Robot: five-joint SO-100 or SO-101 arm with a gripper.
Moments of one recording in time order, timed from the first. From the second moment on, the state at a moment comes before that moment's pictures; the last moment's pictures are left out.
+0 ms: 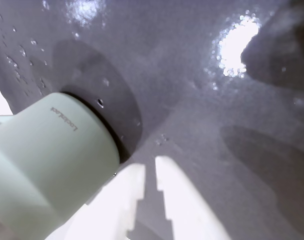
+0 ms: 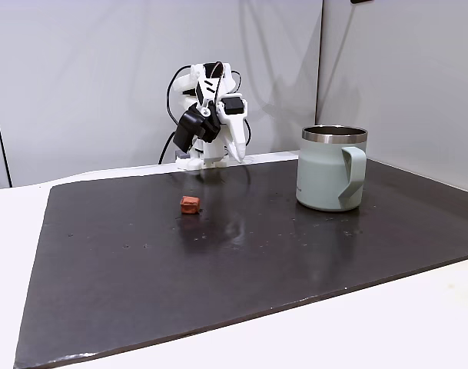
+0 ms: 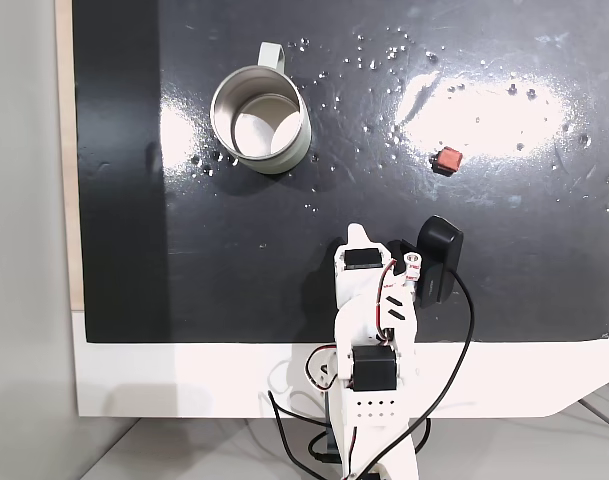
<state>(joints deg) 1.7 181.4 167.9 57.7 -0.6</state>
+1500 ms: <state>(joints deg) 14.9 142.4 123.6 61.0 -8.3</state>
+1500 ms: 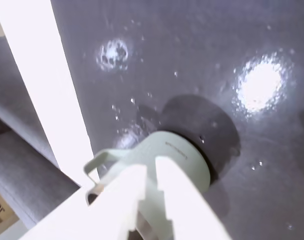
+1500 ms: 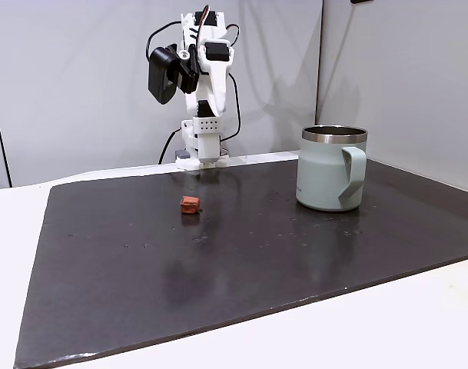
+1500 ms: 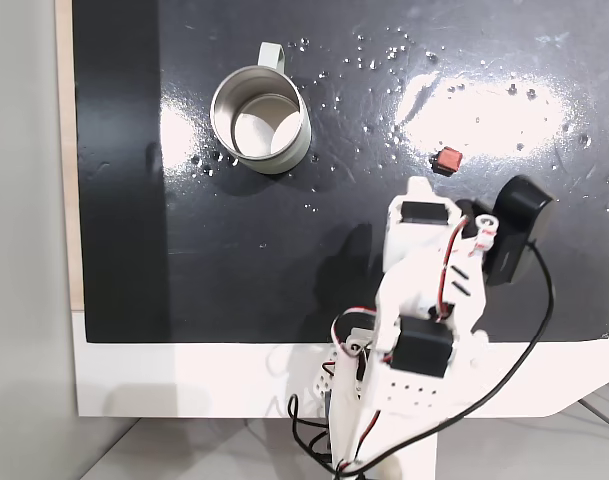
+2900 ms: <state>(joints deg) 24.9 80.9 72.2 87.6 0.8</state>
